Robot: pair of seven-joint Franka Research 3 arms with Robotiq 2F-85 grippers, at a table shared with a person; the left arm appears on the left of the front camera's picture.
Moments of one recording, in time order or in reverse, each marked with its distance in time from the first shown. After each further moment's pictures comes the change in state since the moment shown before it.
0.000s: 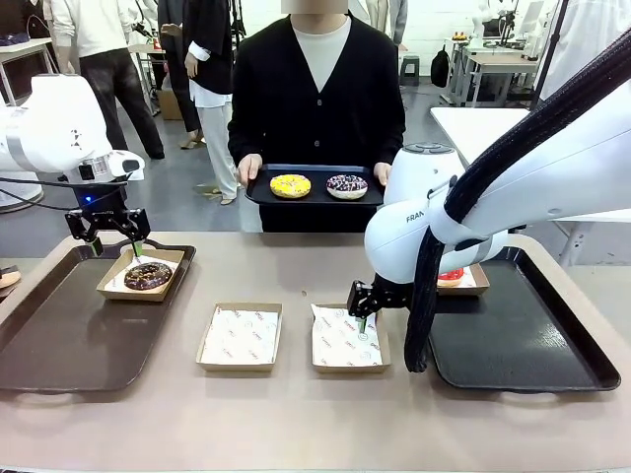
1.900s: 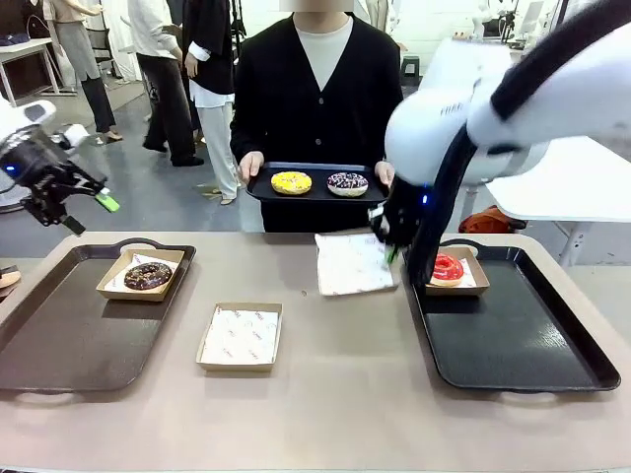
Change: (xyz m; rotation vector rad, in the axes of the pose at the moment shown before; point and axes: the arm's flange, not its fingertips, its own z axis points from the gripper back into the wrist) left arm -0.069 0.083 0.079 -0.651 -0.023 -0.067; right arm 0.033 -0.012 0.147 0.093 -0.133 -0.029
